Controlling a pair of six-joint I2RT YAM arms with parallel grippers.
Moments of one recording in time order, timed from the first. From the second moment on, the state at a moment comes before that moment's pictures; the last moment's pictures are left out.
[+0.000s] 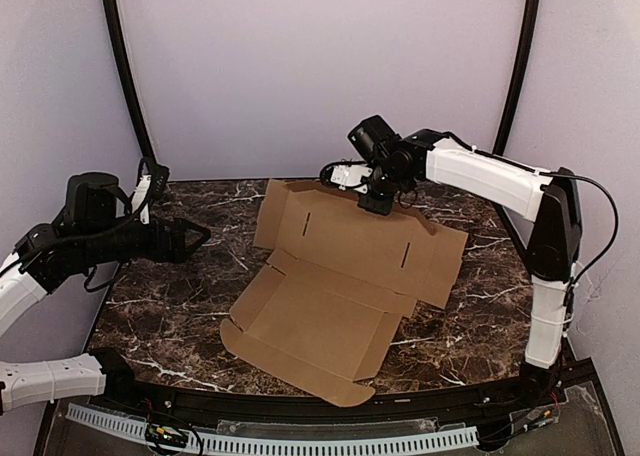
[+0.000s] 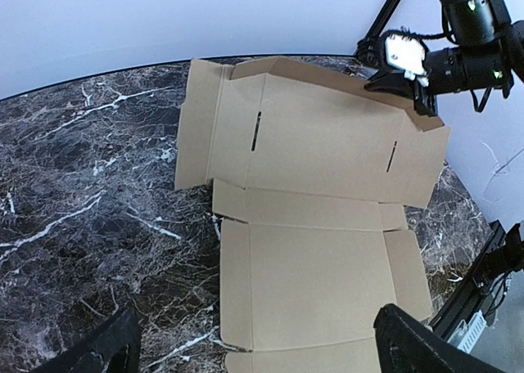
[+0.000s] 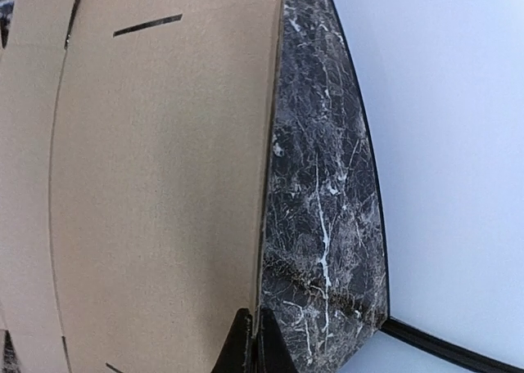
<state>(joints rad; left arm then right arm) -0.58 0.77 0.90 -0.64 0.07 -0.31 0.74 1.98 1.90 -0.88 0.30 -0.65</state>
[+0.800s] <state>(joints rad) -0.58 0.98 0.95 -0.38 0.17 -0.46 0.94 1.73 1.40 -0.19 0.52 -1.15</state>
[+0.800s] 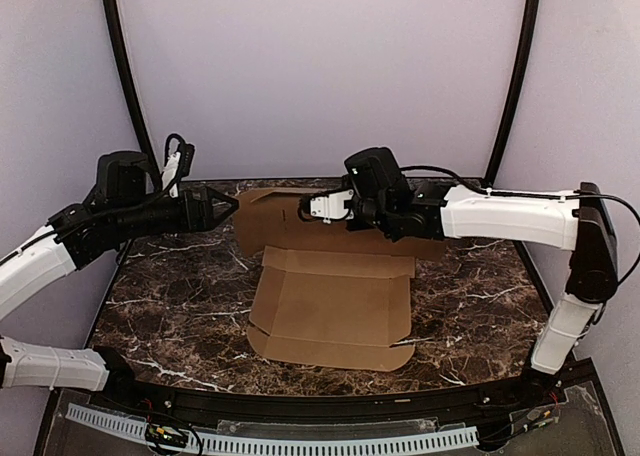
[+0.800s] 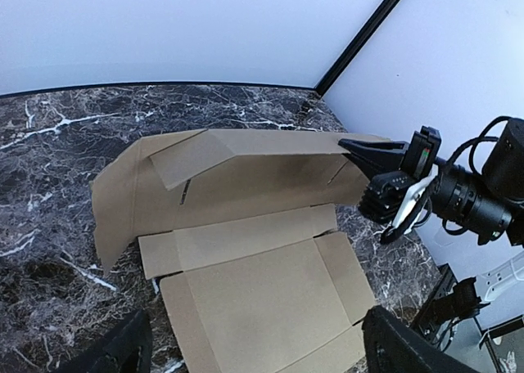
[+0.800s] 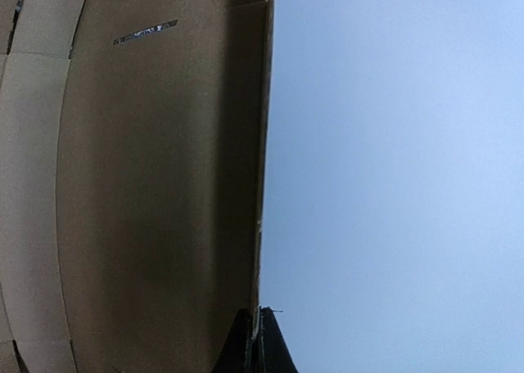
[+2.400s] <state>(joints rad) -0.58 1.37 1.12 -0.31 0.14 -0.57 1.10 1.64 1.23 0.06 0.64 -1.09</state>
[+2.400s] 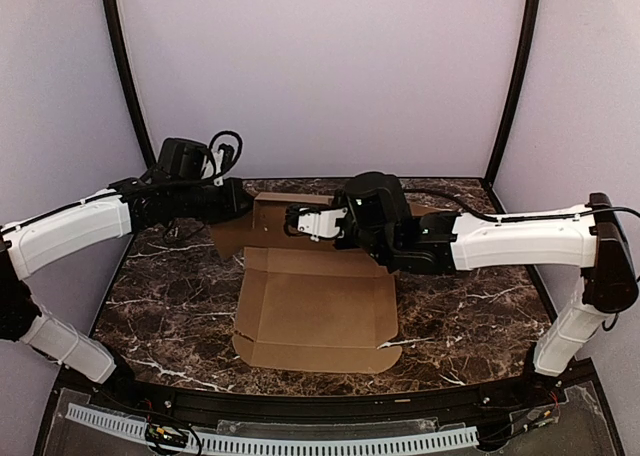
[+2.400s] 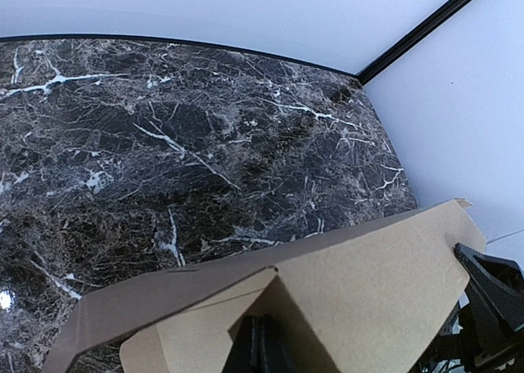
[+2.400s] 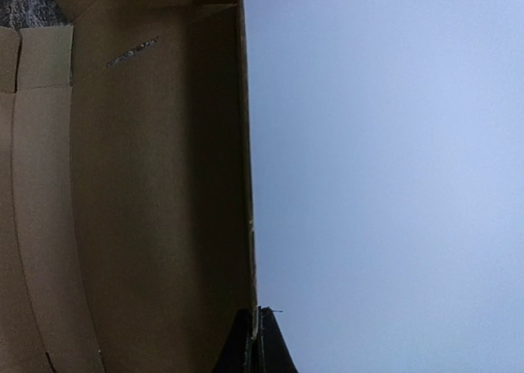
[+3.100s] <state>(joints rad) -0.58 1.40 1.10 -0.16 0.31 -0.68 1.15 1.68 1.29 0.02 0.68 -0.83</state>
